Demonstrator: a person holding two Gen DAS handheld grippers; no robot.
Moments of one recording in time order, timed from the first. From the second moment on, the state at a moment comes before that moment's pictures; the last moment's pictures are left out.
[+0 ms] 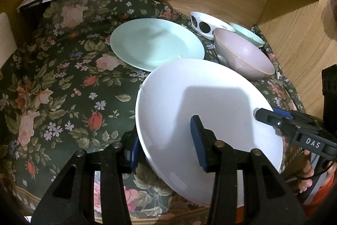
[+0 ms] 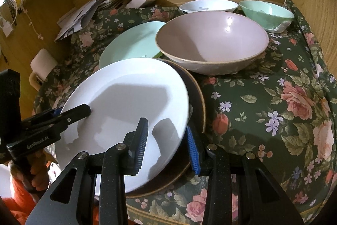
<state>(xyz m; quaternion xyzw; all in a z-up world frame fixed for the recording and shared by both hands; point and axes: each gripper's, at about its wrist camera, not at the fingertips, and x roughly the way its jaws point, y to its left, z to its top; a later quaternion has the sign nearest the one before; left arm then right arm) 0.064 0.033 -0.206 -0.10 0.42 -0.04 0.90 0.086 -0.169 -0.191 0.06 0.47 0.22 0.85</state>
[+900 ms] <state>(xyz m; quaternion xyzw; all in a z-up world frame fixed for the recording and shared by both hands) 0.073 0.041 -0.184 -0.07 0.42 -0.02 0.91 0.094 -0.176 -0.120 0.01 0.39 0.20 0.90</state>
